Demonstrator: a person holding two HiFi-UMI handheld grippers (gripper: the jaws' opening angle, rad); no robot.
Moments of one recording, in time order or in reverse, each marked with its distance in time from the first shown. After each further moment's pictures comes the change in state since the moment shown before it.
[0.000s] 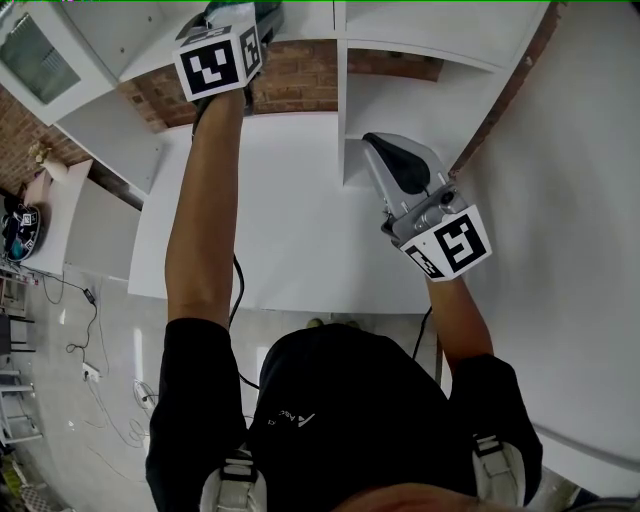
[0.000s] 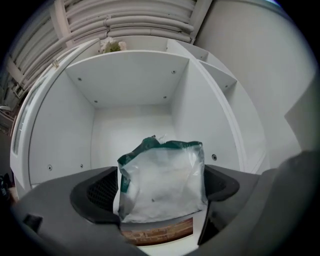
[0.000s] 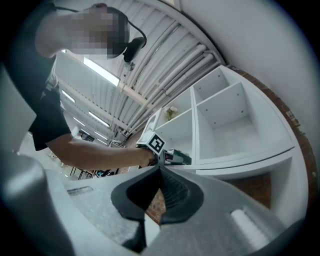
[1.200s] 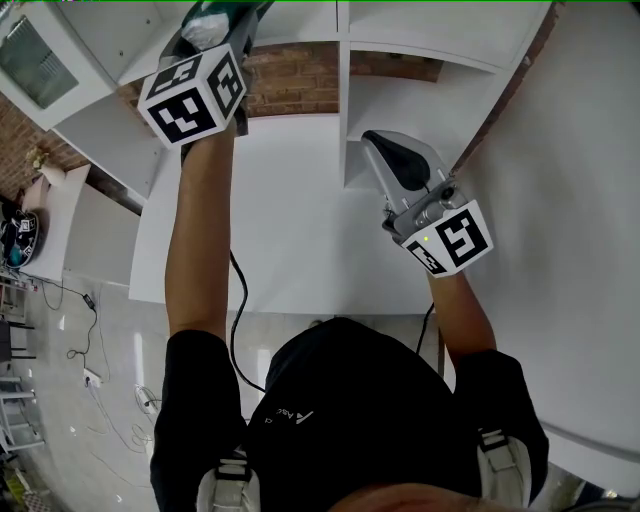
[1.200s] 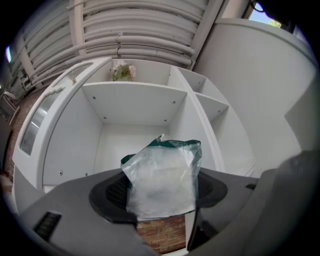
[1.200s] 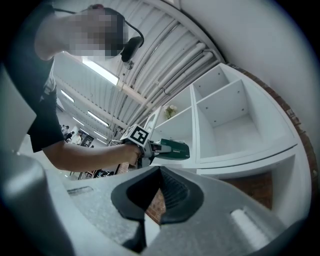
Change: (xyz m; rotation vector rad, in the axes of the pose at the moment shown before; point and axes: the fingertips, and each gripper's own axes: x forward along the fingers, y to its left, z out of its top) left arm -0.057 0.006 0.030 -0.048 -0.182 -0.014; right arm 0.010 -0.002 -0.005 0.008 0.006 -0.004
